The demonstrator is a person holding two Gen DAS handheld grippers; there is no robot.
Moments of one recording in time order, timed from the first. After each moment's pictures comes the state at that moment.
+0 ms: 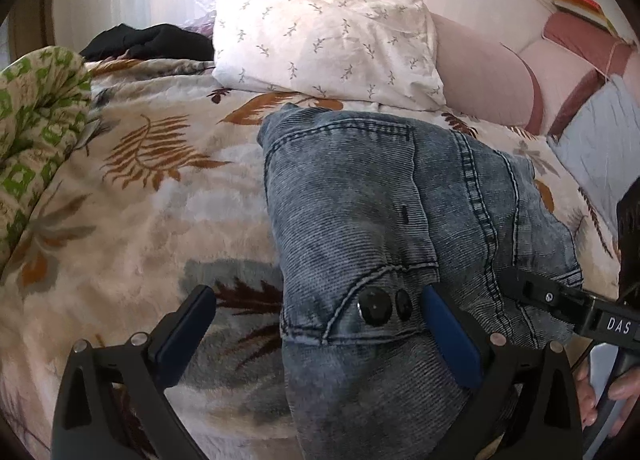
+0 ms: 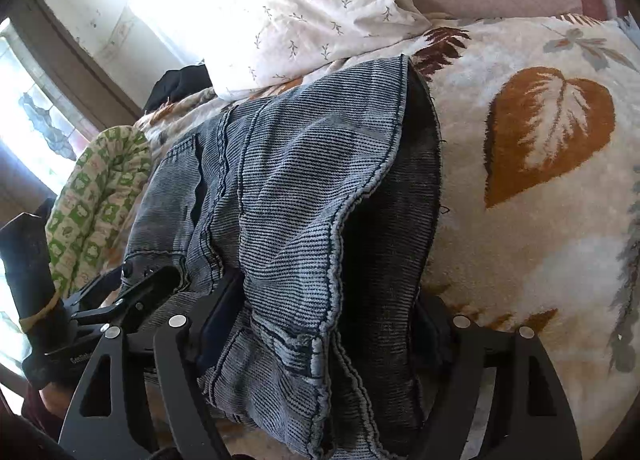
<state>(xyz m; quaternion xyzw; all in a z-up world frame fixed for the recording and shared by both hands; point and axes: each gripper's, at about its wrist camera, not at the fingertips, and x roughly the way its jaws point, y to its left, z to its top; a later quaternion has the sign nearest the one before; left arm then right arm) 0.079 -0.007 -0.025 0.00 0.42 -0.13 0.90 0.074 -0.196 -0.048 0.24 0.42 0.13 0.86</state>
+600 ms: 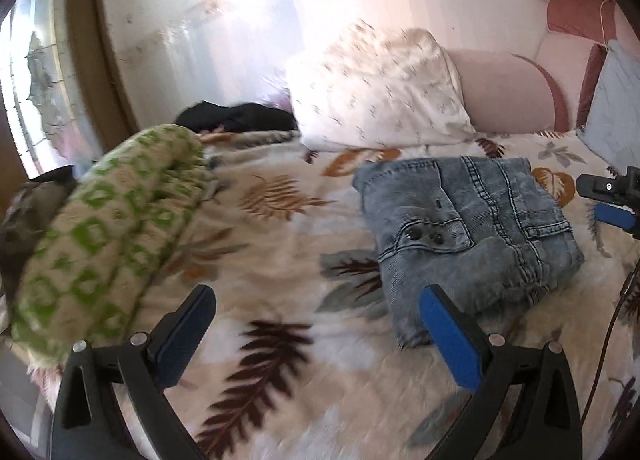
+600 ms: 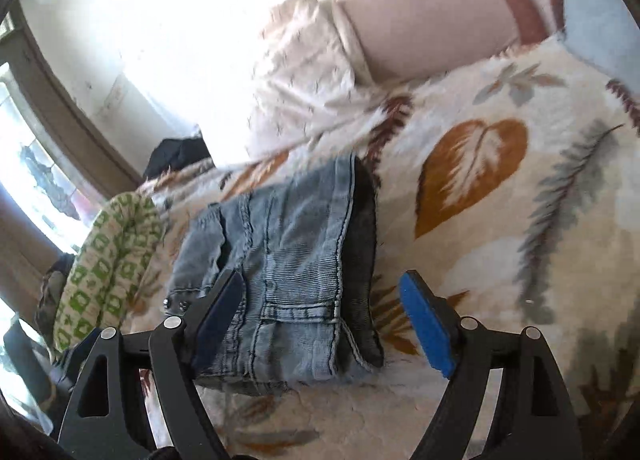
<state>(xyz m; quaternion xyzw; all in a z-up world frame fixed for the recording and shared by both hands) -0.033 0.036 0.040 0.11 0.31 -0.01 0.94 0.005 -0.229 0.014 0.28 0.33 0.06 0.90</state>
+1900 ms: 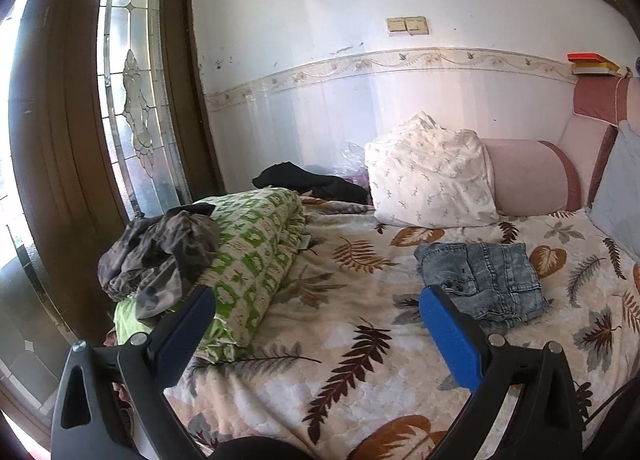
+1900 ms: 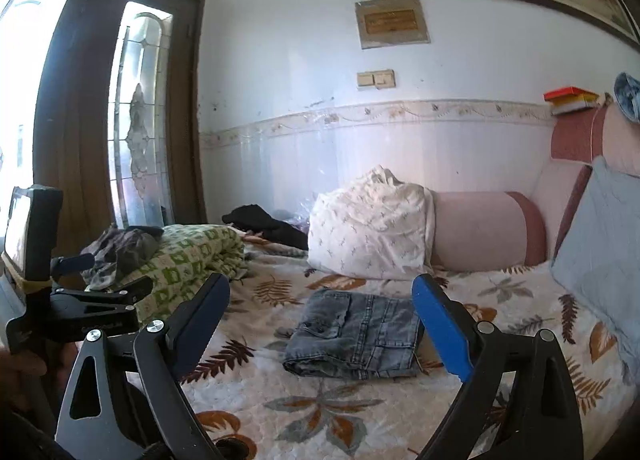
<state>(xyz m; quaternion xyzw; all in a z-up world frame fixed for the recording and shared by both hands) -0.170 0.113 0.159 0.07 0.20 0.07 0.97 -0.216 -0.096 0.168 0.05 0.08 0.09 0.99</state>
